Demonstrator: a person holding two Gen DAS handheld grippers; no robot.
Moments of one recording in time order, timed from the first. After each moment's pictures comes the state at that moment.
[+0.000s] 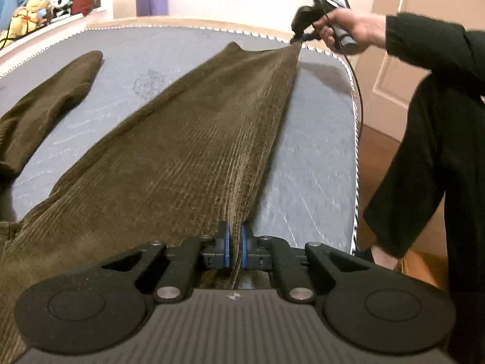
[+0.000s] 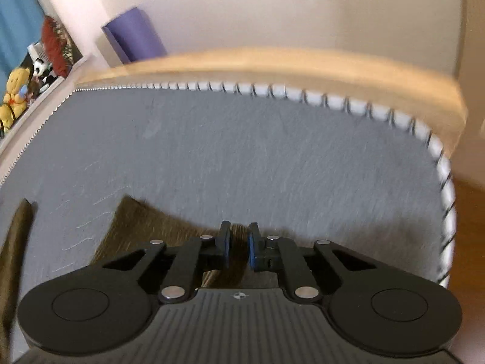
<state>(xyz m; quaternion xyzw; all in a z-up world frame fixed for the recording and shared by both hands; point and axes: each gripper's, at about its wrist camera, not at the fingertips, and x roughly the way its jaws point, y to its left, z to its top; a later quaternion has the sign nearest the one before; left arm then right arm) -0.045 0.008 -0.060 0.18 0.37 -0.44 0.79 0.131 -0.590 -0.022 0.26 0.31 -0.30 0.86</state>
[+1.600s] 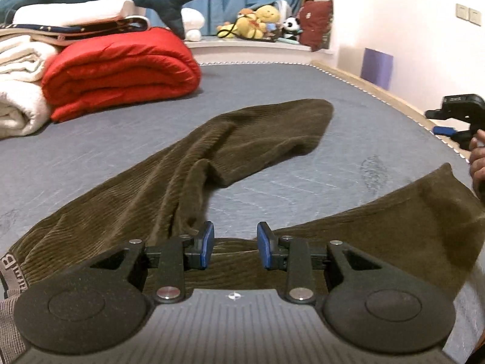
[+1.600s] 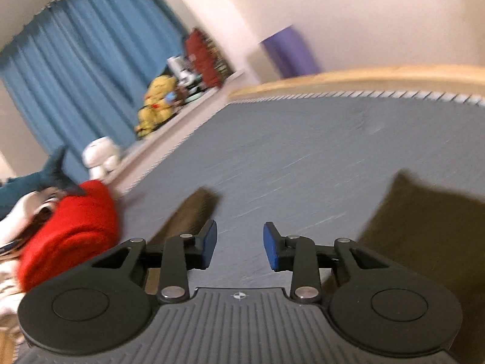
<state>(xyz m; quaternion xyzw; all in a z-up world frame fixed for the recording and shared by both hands) 0.045 0.080 0.009 0.02 0.33 -0.05 0.94 0.199 -0.391 0.027 0.31 0.18 -0.07 0.93</state>
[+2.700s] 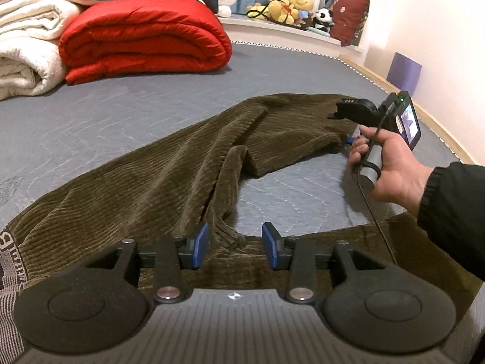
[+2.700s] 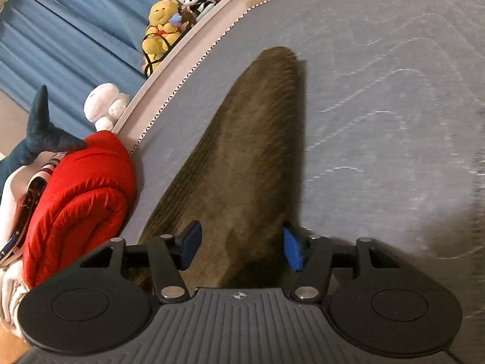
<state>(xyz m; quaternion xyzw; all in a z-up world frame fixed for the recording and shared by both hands) 0.076 0.119 -0.004 -0.04 0.37 -0.02 0.93 0.420 -0.227 -0.085 0.40 0.27 -0.02 0.88</state>
